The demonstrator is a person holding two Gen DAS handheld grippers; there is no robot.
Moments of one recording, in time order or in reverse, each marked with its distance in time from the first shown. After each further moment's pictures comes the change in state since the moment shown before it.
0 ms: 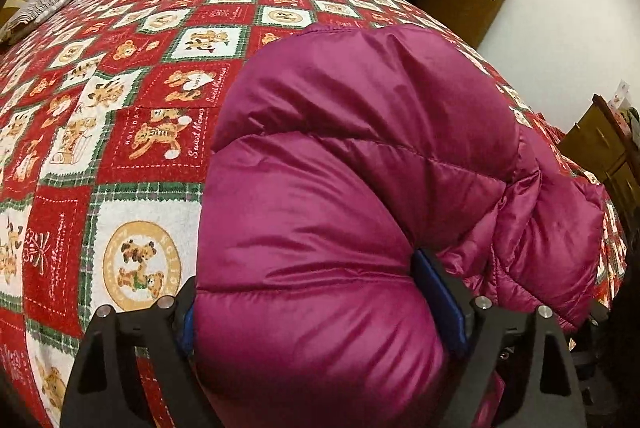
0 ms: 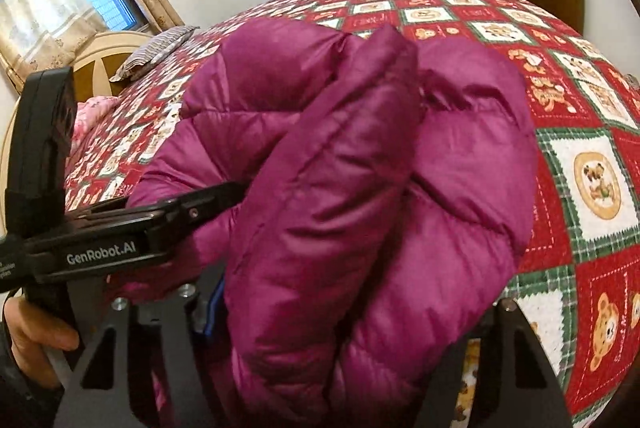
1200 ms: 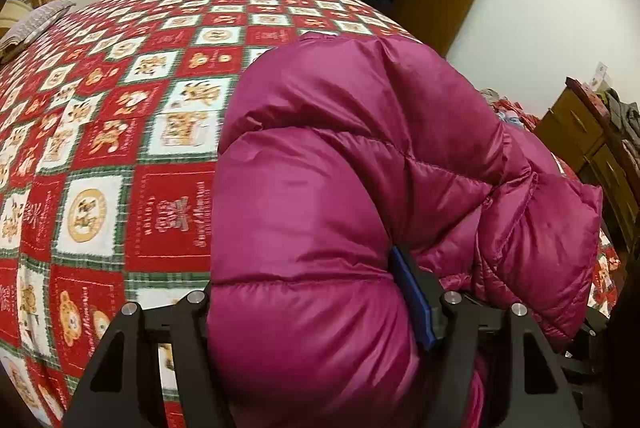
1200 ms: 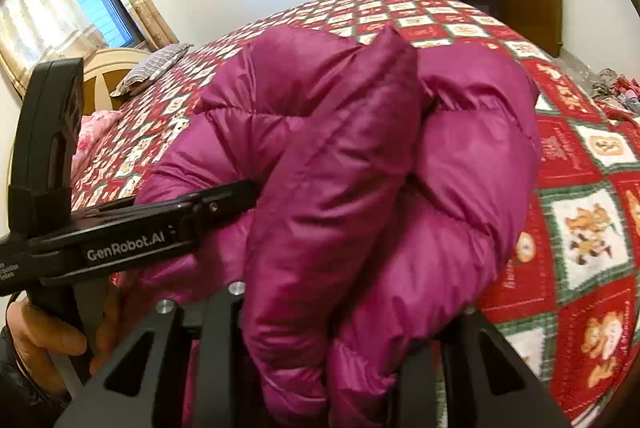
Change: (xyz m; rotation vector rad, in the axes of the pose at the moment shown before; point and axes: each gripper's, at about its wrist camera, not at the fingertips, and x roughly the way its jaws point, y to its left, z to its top) left arm -0.048 -0.097 -0.024 0.042 -0.012 -0.043; right arm -0.098 -0.032 -0.027 0.028 -0.052 -0.030
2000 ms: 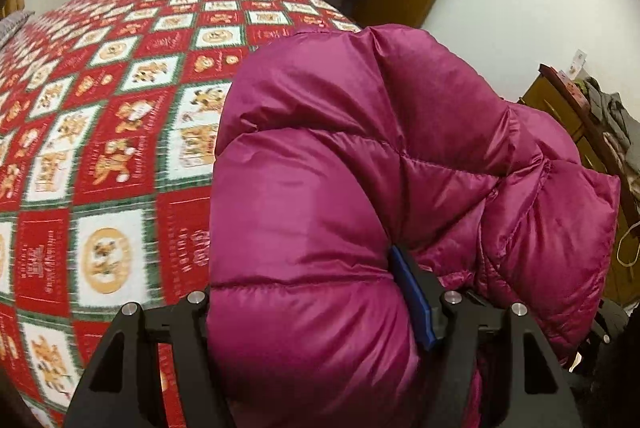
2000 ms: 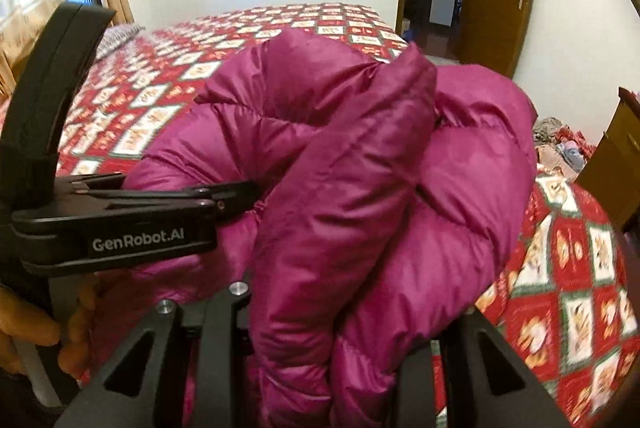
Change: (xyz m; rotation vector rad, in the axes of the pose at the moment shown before) left arm 0.056 -0.106 0.036 0.009 0.047 -0.088; right arm -0.036 -0.085 0.039 -0.151 0.007 -0.278
